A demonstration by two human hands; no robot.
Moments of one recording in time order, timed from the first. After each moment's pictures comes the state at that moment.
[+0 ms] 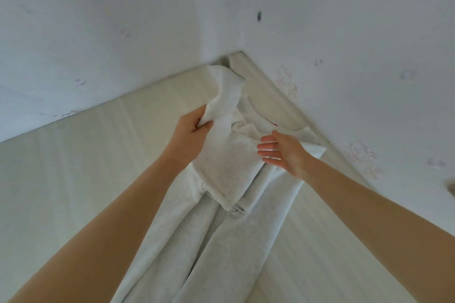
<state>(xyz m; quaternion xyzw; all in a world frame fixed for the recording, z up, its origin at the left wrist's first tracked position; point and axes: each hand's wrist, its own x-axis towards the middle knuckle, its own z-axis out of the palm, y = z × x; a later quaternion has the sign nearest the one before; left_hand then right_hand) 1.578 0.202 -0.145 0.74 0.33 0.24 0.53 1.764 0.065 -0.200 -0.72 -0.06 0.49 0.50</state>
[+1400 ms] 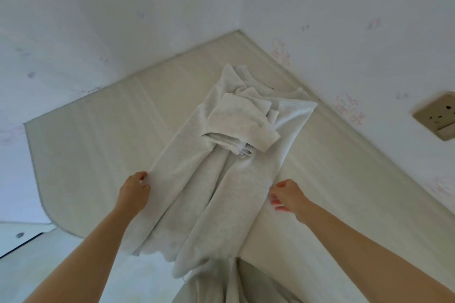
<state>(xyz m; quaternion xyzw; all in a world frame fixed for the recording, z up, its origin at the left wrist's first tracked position) 1.321 0.157 -0.272 0.74 0.58 -0.03 0.32 1.598 -0.101 -0.257 -0.83 0.01 0.46 0.33</state>
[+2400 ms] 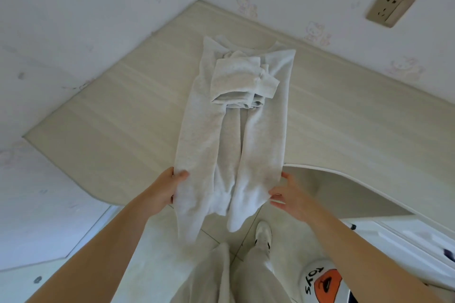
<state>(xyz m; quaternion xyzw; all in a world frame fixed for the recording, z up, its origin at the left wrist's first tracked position) 1.195 0.166 -0.251 0.61 0.38 -0.19 0.67 1.324 -0.140 -0.294 -0.66 0.20 0.45 0.56</state>
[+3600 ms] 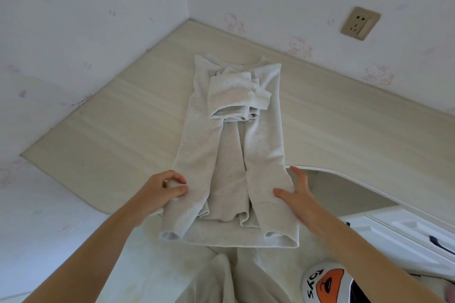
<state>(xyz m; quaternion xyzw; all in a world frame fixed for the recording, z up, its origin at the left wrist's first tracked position) 1.174 0.180 -0.190 0.78 0.29 -0.16 0.53 1.276 -0.135 -0.207 -0.78 0.11 0.32 0.53</state>
